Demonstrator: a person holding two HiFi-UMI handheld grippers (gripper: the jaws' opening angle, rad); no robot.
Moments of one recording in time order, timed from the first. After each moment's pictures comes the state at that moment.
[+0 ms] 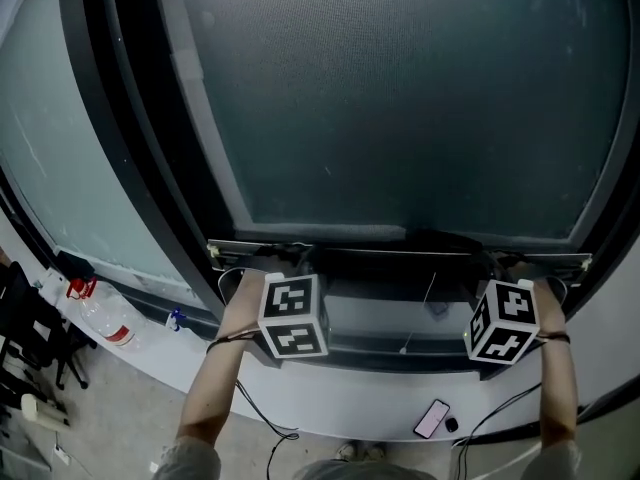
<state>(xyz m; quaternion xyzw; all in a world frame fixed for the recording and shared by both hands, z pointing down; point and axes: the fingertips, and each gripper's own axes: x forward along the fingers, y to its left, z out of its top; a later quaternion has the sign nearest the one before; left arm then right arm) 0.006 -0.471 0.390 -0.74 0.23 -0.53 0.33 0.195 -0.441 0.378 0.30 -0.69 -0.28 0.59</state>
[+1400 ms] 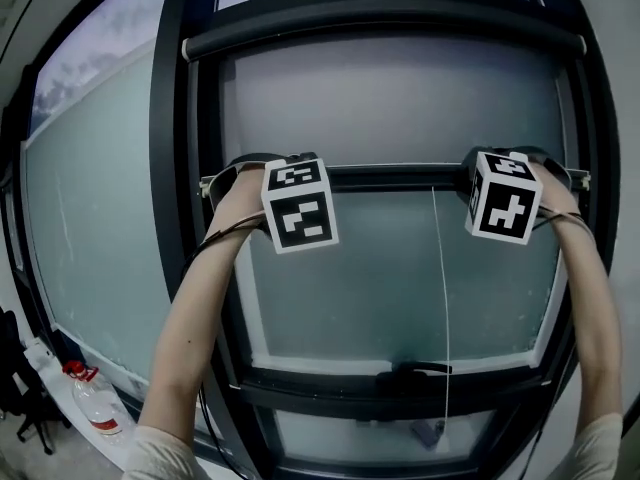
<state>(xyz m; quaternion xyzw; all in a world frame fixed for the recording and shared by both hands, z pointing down) -0.002 -0.497 -0.030 -0.60 0.40 -0.47 0.51 0.186 -0.462 -0.041 0.46 -0.54 -0.47 0.52</state>
